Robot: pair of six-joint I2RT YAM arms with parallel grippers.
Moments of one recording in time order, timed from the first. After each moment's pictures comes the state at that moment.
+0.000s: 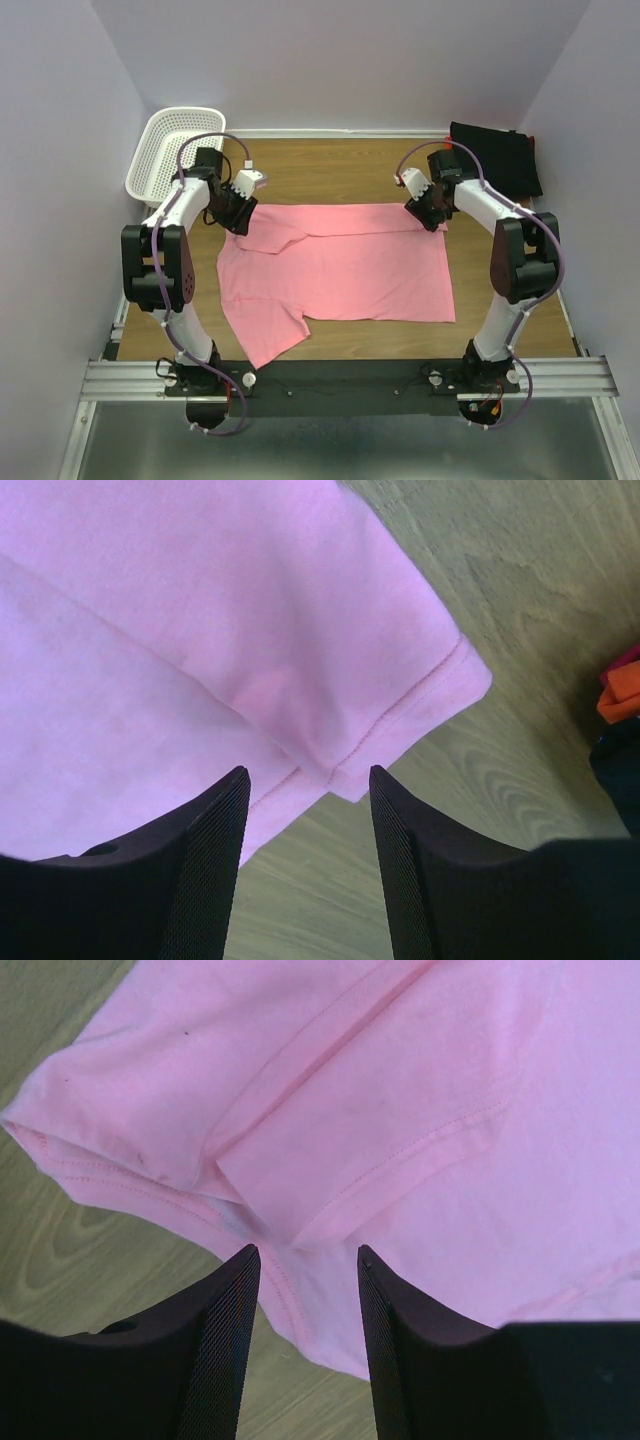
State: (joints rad) left arm -0.02 1.80 1.36 -0.81 0.40 0.63; right arm 0.17 1.86 1.33 -0.62 -0.03 -0.70
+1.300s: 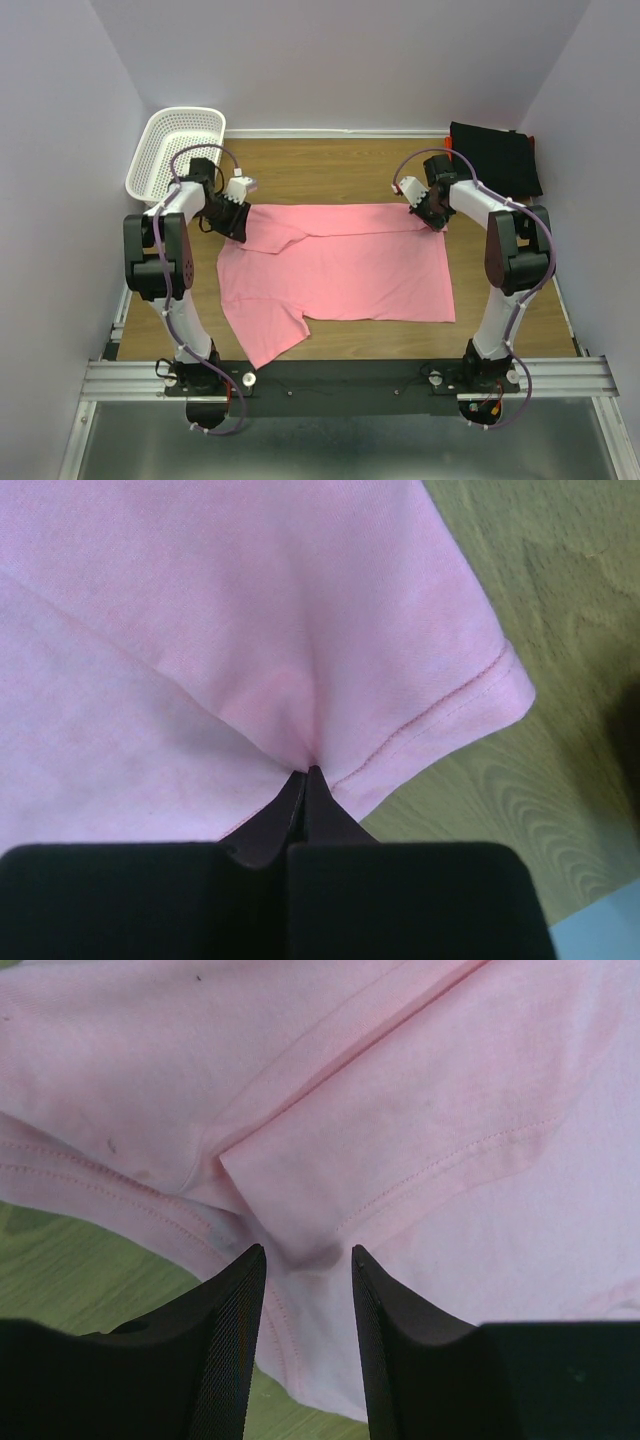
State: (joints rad) left arm 0.05 1.88 1.32 -0.75 0.48 0.54; right arm 0.17 1.94 1.33 -0.62 0.01 -0.76
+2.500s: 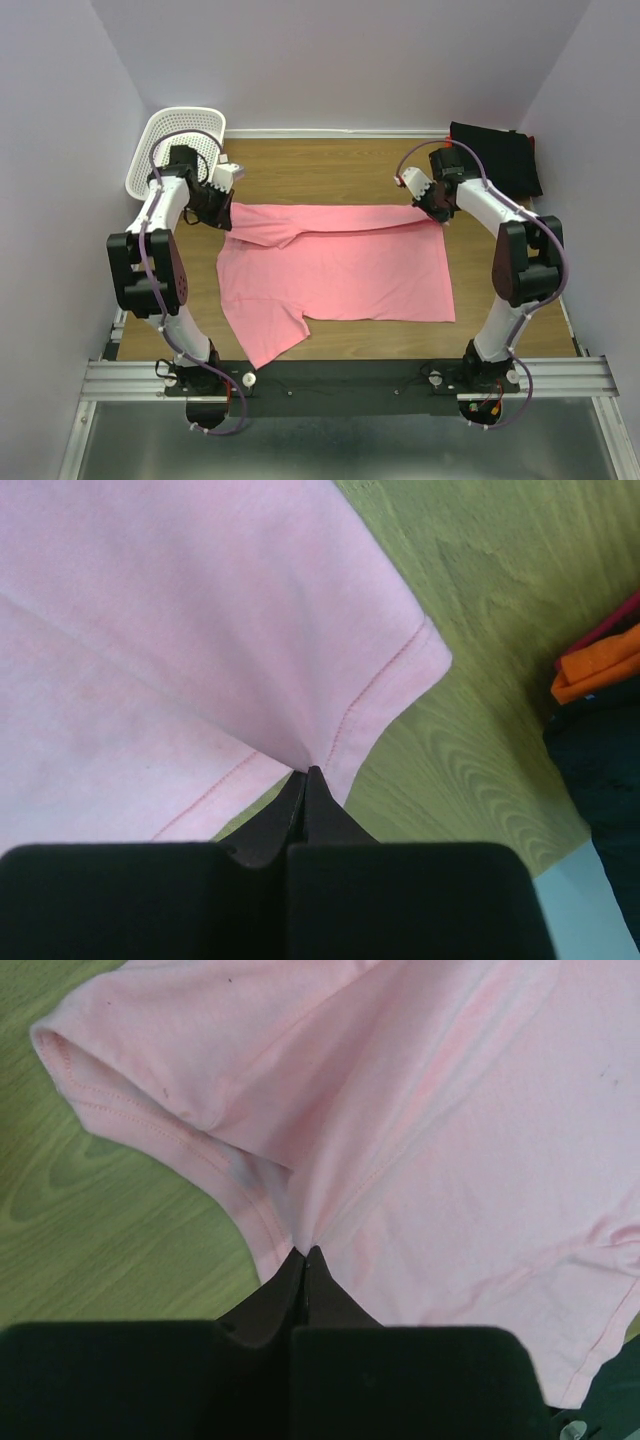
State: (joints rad) left arm 0.10 1.77 1.39 -0.89 0.51 0.56; right arm 0.17 1.84 1.34 -0.64 0.01 -0.78
